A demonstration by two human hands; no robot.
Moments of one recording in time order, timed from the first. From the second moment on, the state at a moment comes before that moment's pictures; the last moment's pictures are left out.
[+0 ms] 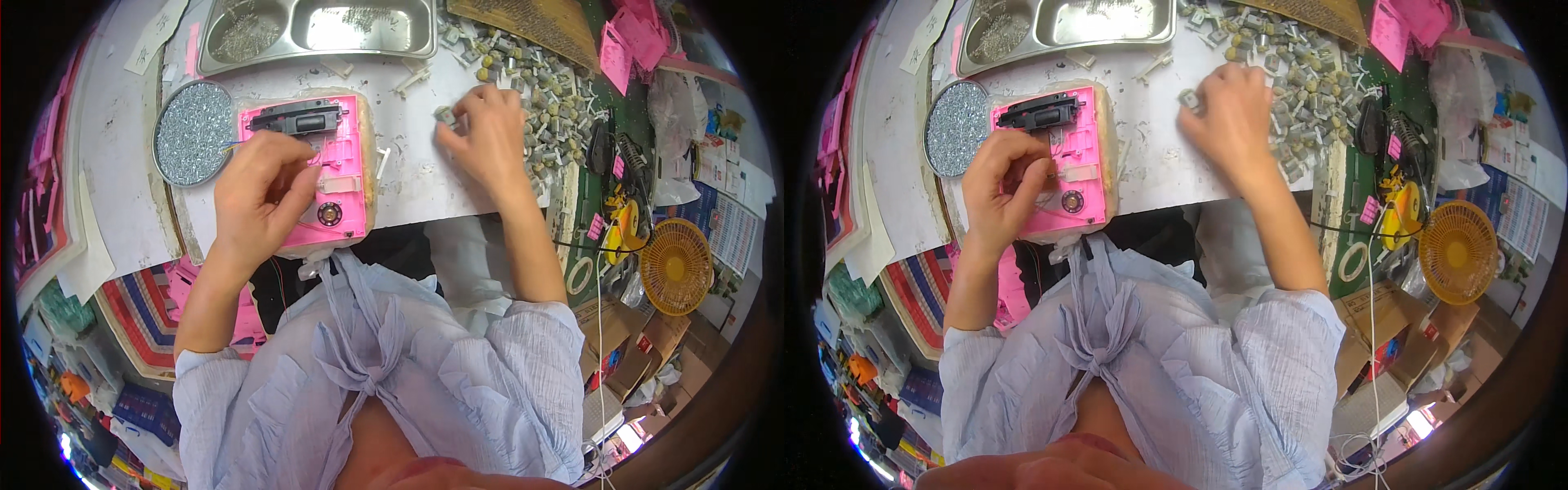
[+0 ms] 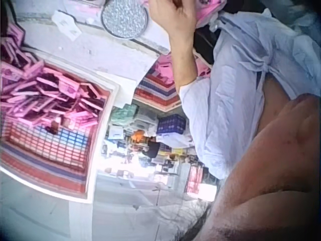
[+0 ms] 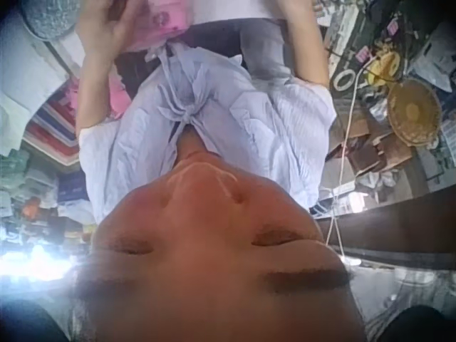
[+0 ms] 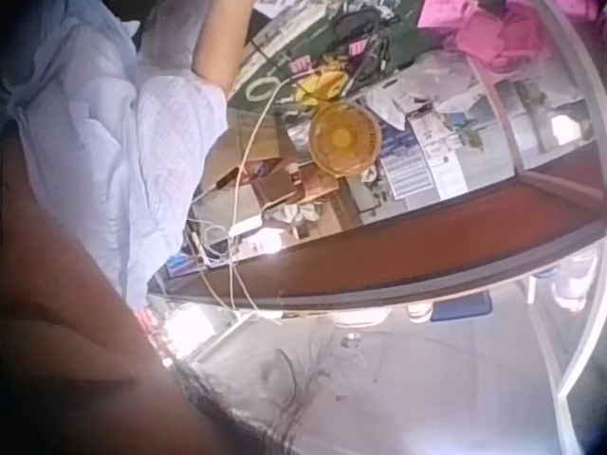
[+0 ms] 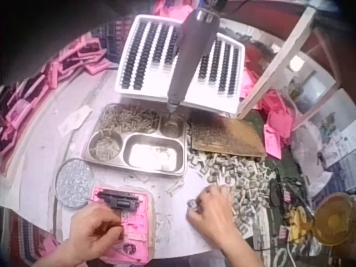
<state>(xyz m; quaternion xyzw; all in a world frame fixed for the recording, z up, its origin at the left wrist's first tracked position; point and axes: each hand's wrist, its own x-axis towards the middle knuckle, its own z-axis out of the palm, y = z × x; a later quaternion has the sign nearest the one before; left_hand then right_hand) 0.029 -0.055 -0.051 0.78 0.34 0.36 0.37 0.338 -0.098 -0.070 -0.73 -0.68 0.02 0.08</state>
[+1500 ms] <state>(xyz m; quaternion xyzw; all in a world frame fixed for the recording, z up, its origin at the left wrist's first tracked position) 0.354 0.097 -0.049 0.91 0.37 0.09 0.17 0.375 -0.215 -0.058 -0.28 -0.22 0.63 0.69</state>
